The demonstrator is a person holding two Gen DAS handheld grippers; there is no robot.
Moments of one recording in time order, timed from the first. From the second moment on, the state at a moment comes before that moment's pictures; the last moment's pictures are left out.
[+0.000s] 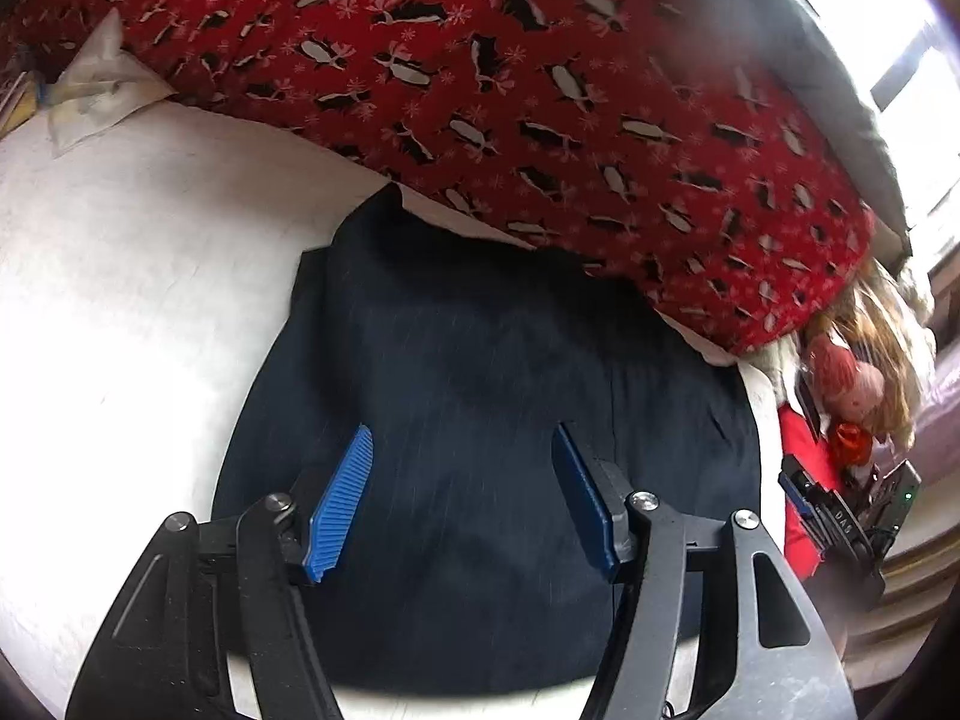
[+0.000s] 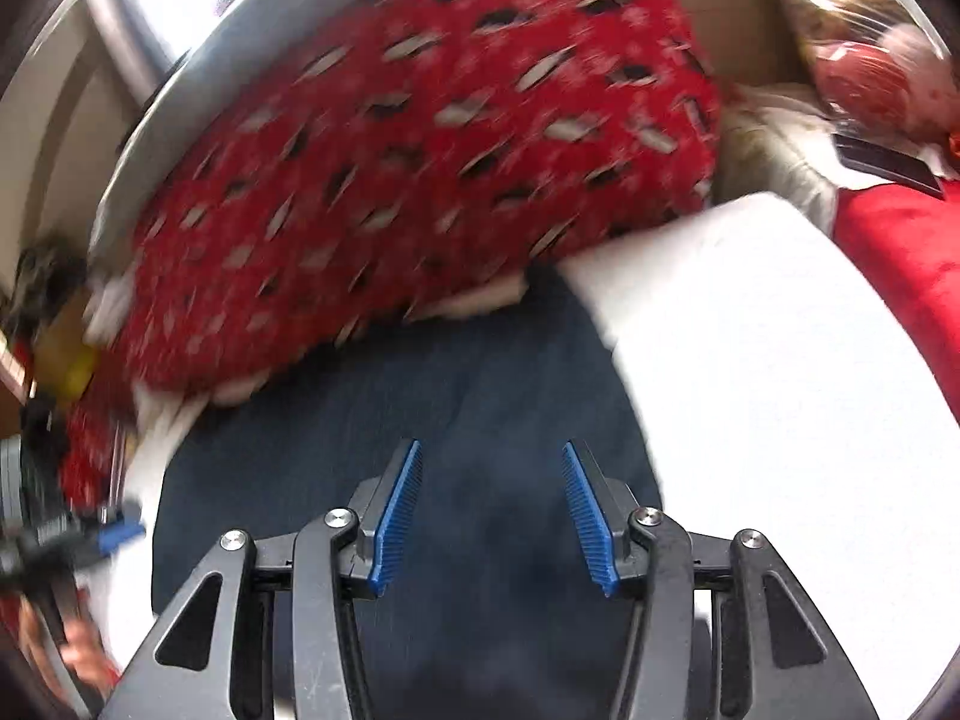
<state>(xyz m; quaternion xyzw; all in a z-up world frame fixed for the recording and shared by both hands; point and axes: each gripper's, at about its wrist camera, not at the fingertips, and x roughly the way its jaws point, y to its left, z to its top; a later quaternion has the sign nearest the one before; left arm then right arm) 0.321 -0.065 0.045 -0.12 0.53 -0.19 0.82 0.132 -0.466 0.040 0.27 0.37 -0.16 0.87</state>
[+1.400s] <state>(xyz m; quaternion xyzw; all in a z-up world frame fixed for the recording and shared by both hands) 0.348 0.061 -0.022 -0.32 0.60 -0.16 0.71 0.202 -0.355 -0.013 0.10 0.44 -0.08 0.89</state>
